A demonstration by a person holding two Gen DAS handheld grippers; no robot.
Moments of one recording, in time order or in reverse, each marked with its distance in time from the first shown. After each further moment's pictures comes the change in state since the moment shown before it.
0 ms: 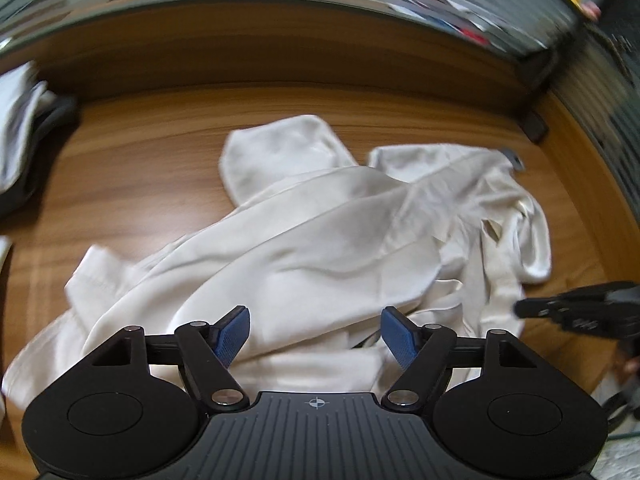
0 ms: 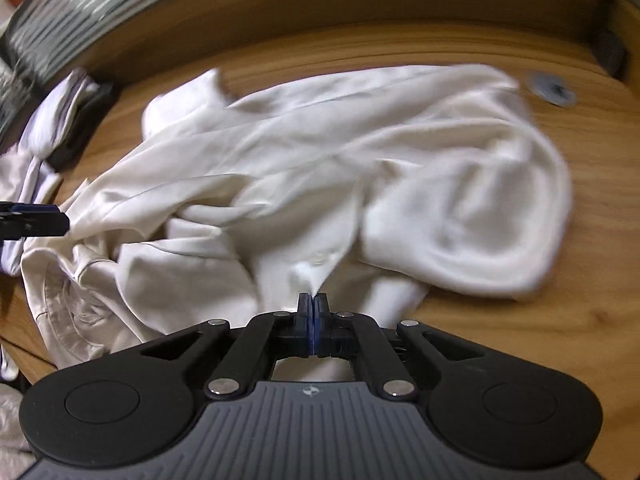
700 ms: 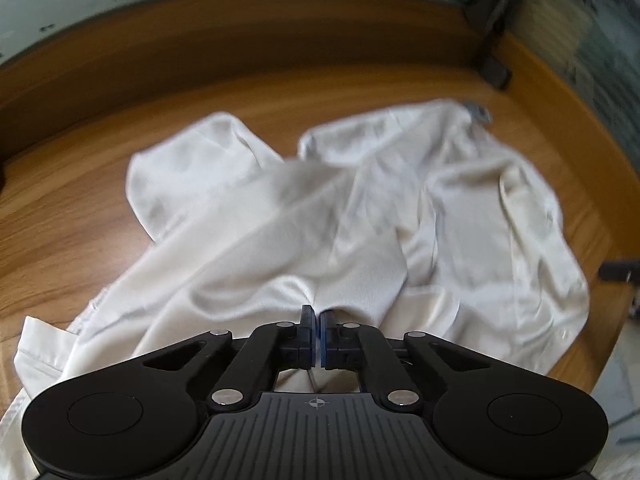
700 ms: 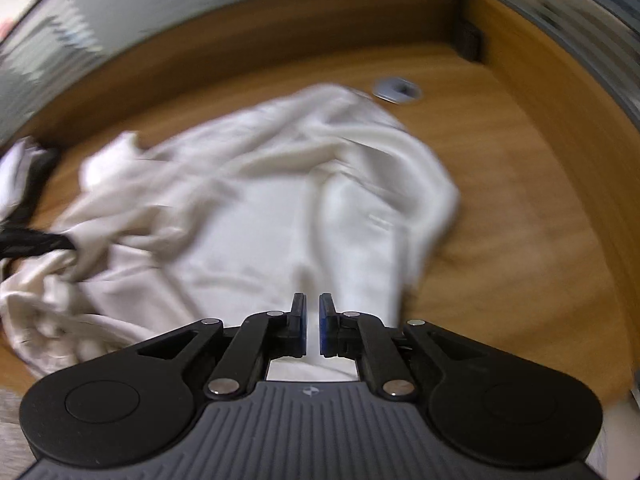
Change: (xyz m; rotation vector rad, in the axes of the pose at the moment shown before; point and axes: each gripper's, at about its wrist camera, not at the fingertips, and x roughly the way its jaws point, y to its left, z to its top) left arm 0.034 -0.029 0.011 0.128 -0.002 -0.038; right arm -0.083 -0.048 -0.043 0.112 -0.127 -0.117
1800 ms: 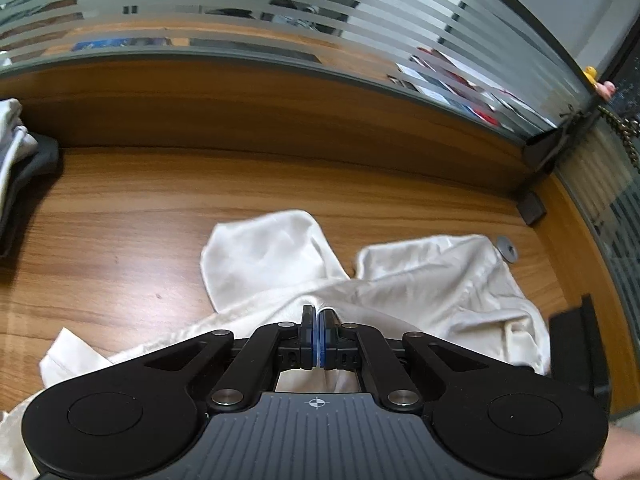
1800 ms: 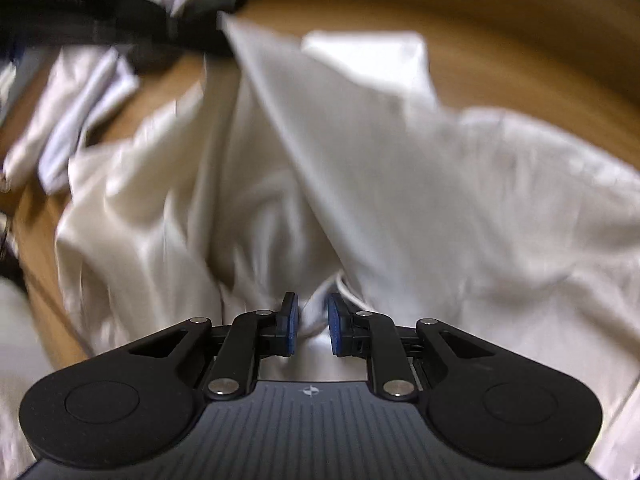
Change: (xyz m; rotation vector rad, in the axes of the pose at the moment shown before) left arm -0.033 0.056 0.042 -0.272 -0.141 0.010; right arm 0.152 0.201 0.060 -0.515 0.343 0.288
